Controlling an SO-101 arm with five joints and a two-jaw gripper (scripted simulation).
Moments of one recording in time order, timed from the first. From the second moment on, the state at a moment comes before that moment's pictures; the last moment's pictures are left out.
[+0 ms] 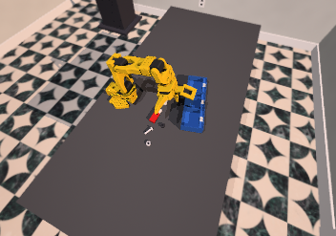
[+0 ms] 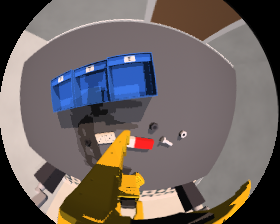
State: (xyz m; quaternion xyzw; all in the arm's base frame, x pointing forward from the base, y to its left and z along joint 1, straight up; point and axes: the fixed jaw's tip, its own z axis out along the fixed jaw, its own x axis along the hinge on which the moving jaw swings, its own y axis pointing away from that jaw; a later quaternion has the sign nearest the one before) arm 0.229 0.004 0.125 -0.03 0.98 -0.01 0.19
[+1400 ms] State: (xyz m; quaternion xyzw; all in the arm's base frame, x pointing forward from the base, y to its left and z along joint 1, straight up) arm 0.242 0.009 0.128 -0.05 0.98 -0.01 0.21
